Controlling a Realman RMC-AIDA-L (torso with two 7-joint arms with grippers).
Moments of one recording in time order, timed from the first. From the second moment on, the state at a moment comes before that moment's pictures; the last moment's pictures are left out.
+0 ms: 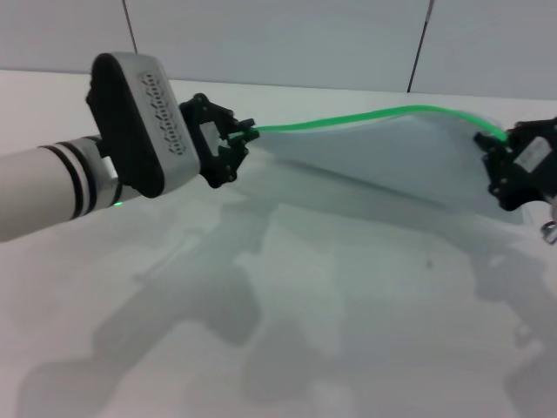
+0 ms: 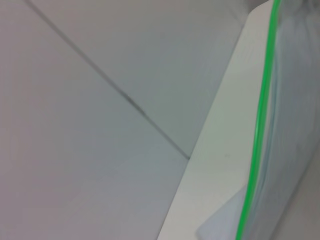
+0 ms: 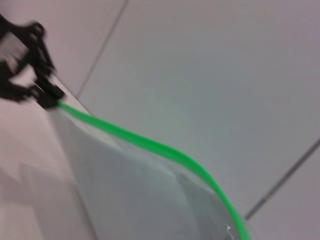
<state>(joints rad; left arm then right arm) -0.28 -2.03 -1.49 -1.21 1.74 -0.55 1.95 -0.07 2.03 -1.80 -1.71 -2.36 -0.46 2.02</state>
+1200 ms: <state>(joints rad) -0.26 -2.03 -1.51 -1.22 1.69 -0.54 1.95 -0.10 2.03 -1.78 -1.69 -2.40 -0.34 2.02</state>
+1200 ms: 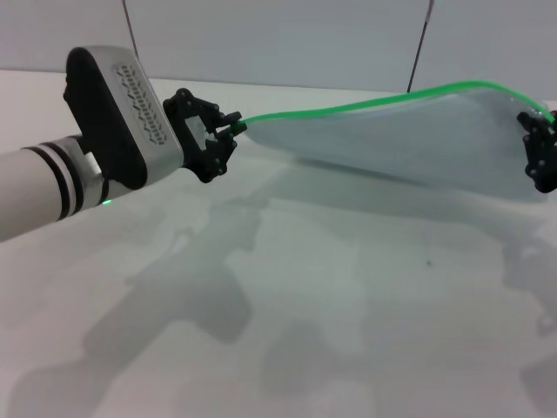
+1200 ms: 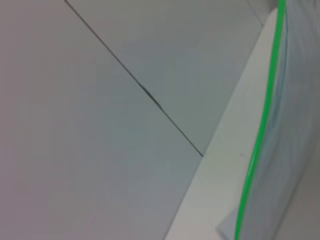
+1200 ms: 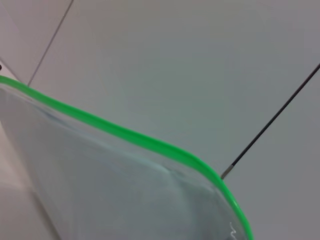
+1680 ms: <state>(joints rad) -0.26 -2.03 -1.54 -1.21 1.47 -0.50 1.98 -0.12 2.04 -1.94 -1.54 -2.33 0.24 2.11</state>
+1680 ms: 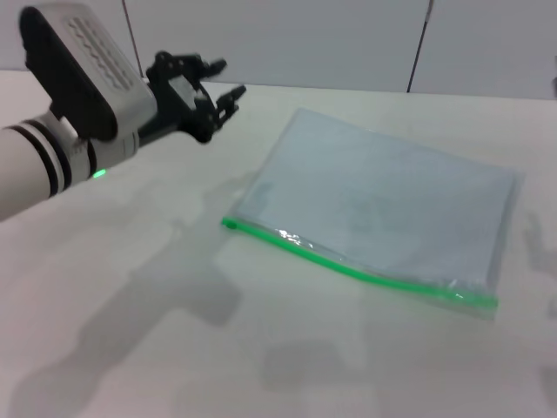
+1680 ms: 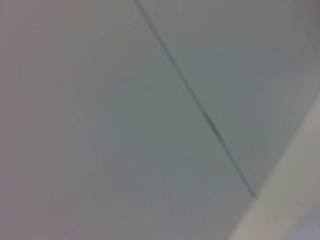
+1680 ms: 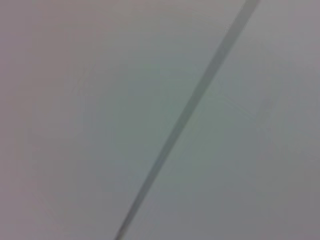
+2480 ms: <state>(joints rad) -0.21 -2.04 -1.44 -0.92 0.20 -0.76 2.74 0.30 2.03 -2.41 -0.73 -1.78 1.14 2.60</state>
